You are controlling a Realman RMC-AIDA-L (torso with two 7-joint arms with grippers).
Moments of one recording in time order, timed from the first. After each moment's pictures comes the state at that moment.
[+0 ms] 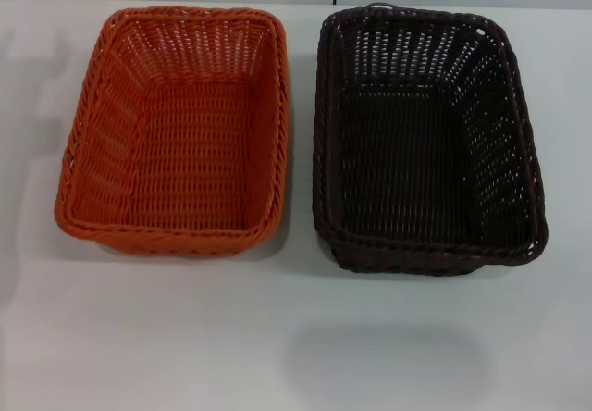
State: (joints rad) left arm -0.25 -2.07 1.33 0.96 0.09 0.41 -0.07; right arm 0.04 2.08 -2.55 -0.55 -1.35 1.72 2.96
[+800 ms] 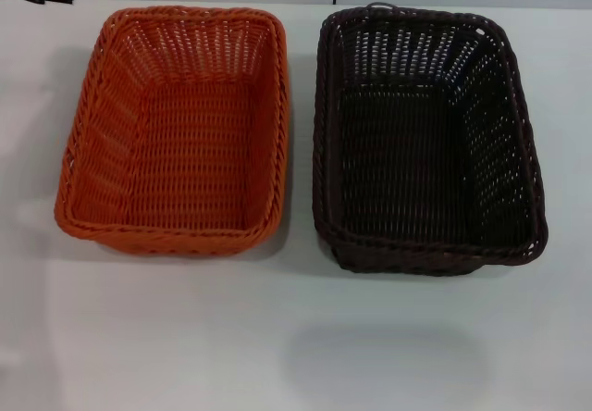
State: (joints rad) left arm -0.54 -2.06 1.02 1.47 -0.41 -1.17 0.59; right arm 0.04 2.08 -2.56 -0.55 -1.35 1.72 2.96
